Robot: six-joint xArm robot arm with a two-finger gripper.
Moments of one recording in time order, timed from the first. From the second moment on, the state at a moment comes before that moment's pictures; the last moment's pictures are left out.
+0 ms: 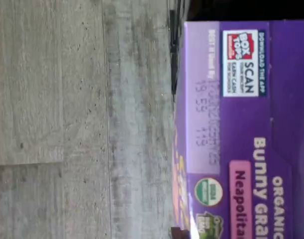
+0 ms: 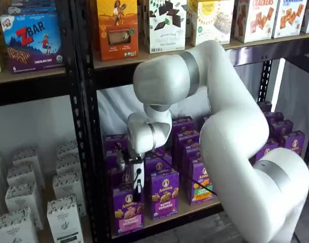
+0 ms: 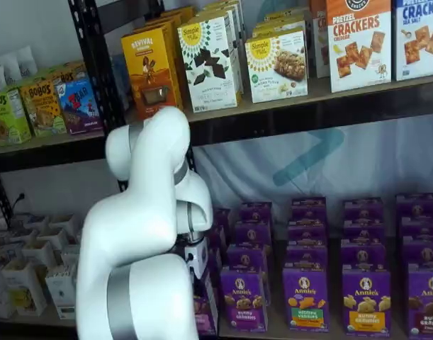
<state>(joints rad) 0.36 1.02 -1.49 0.14 0.49 -1.34</state>
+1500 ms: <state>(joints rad) 0.34 0.35 -0.77 -0.01 0.40 -1.22</state>
